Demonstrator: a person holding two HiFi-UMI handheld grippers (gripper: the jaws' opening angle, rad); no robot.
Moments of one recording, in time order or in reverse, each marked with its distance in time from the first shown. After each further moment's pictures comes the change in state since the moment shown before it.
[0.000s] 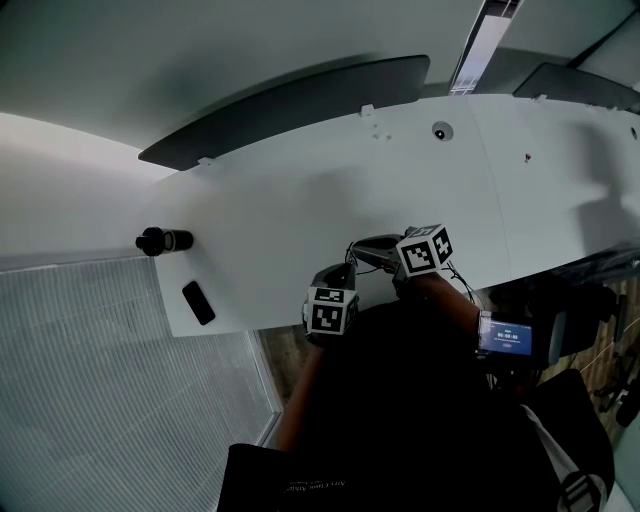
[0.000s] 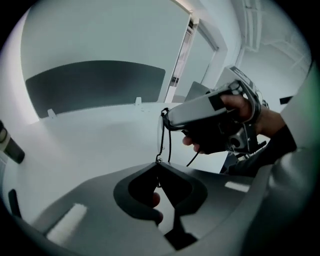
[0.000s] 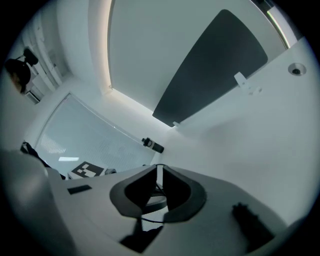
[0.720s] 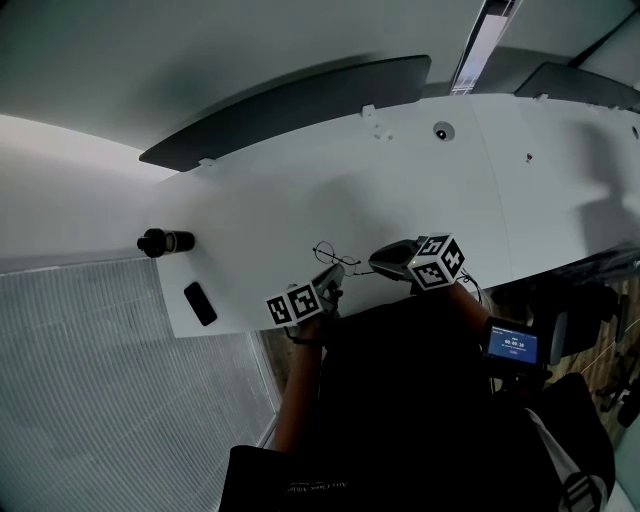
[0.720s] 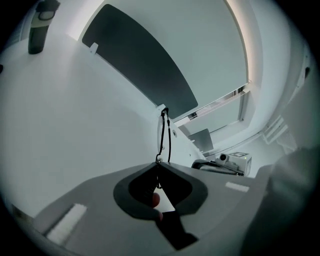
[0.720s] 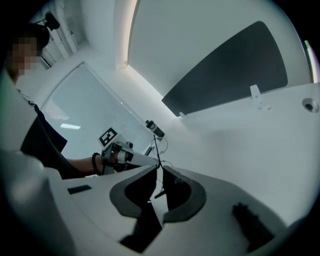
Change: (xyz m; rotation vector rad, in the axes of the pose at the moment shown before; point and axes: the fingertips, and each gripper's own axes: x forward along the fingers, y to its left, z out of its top) left arm -0.015 0.029 0.005 -0.703 -0.169 -0.287; right arm -0.025 0.000 -0.035 -0.264 0.175 -0.026
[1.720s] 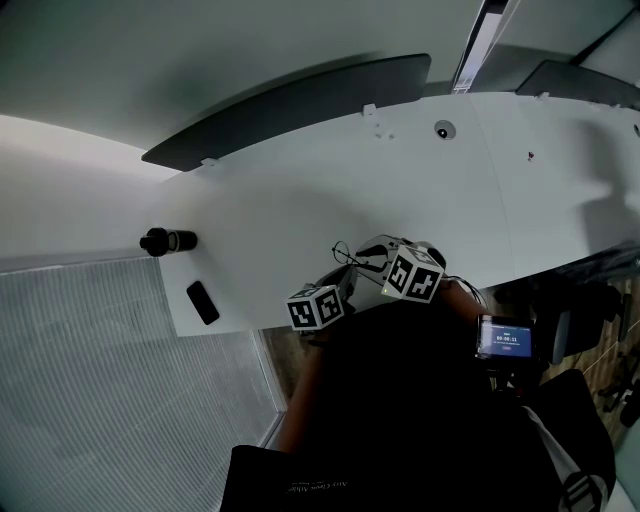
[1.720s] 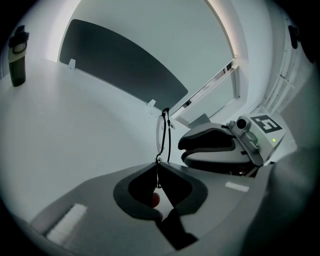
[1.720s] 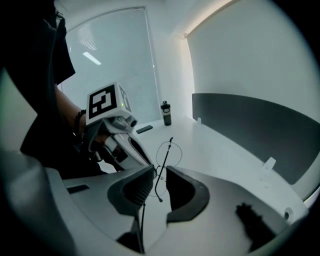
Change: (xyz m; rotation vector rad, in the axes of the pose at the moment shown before) left arm 0.014 -0.017 -0.017 0.213 0.039 0.091; right arm 0.031 0.022 0.013 -0.678 0.244 -0.140
